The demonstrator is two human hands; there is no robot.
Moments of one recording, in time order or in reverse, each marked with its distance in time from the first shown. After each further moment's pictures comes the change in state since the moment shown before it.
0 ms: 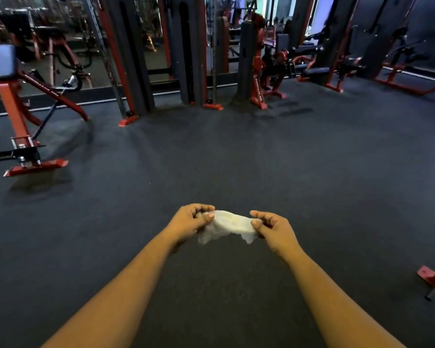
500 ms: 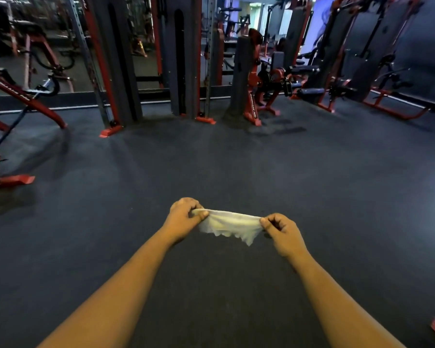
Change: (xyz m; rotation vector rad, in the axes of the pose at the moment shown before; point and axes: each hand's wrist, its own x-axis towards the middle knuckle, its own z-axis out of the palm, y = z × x) left_hand 0.312 0.015 -0.108 0.413 0.126 0.259; right_hand 0.297 -0.043 0.011 -0.235 0.148 -0.139
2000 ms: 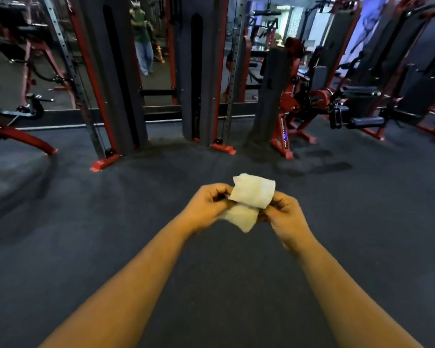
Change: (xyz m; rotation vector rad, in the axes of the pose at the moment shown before) left_hand 0.841 -0.079 -0.120 -0.508 -0.108 0.087; right_hand 0.876 -0.129 0.162 0.442 -0.209 -0.164
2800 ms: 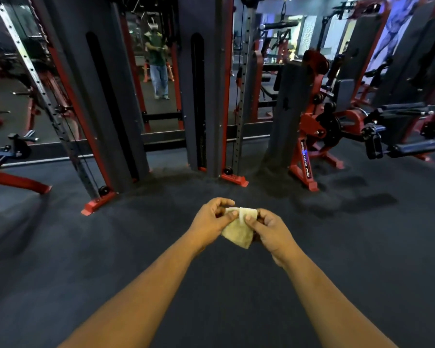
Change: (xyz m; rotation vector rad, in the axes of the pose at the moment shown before) left_hand 0.490 -0.120 -0.103 0.118 0.217 -0.167; right_hand 0.507 0.132 -0.060 0.106 -0.022 0.237
